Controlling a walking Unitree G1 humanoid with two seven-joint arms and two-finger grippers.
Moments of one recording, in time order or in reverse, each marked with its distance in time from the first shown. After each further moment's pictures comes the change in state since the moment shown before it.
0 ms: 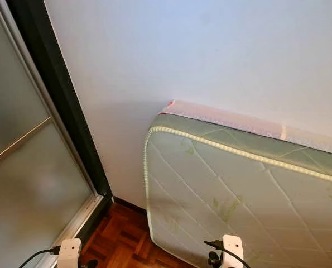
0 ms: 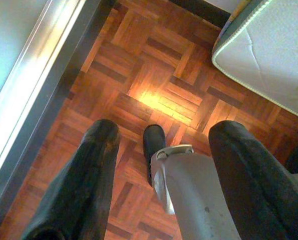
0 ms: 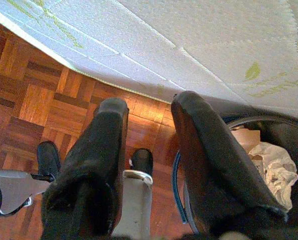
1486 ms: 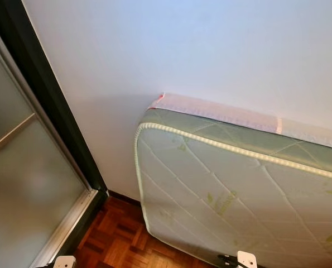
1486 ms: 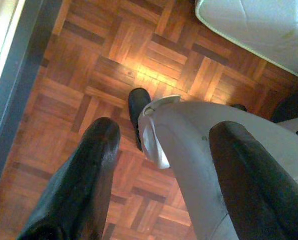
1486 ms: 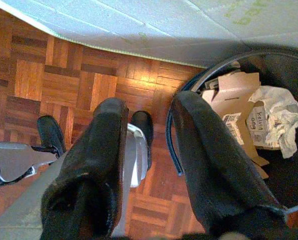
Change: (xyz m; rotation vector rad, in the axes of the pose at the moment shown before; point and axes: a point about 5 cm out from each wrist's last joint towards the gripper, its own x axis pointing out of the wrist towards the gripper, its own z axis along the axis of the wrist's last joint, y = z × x) left arm -0.014 0.015 -0.035 0.025 0.069 -0.100; right arm -0.015 -0.028 -0.029 0.106 0.071 0.016
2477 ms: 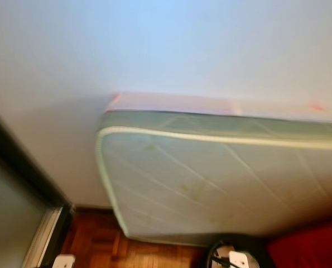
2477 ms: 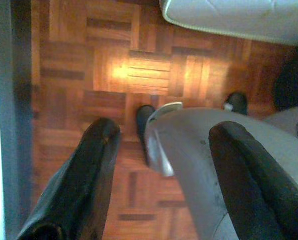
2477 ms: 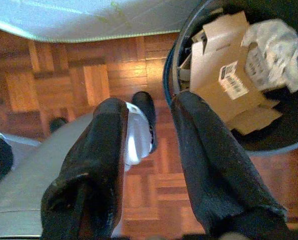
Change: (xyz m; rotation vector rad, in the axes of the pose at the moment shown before) left arm 0.000 -0.002 -0.002 0.031 0.005 0.010; right arm 0.004 0.014 -0.004 -0.028 0.033 0.054
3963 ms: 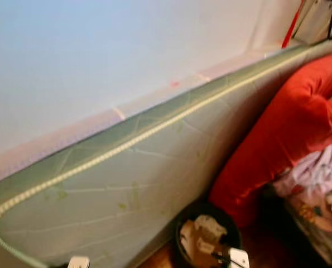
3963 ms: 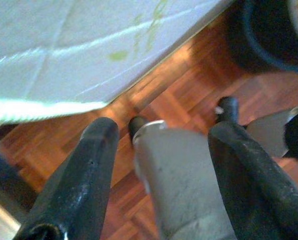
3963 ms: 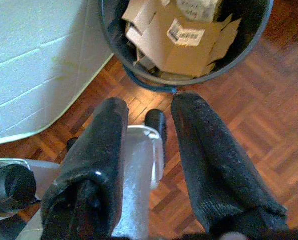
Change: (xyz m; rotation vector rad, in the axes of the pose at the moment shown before) left arm 0.005 -0.029 -0.005 0.039 0.005 -0.033; right arm 0.001 0.002 0.003 0.047 -0.028 -0.004
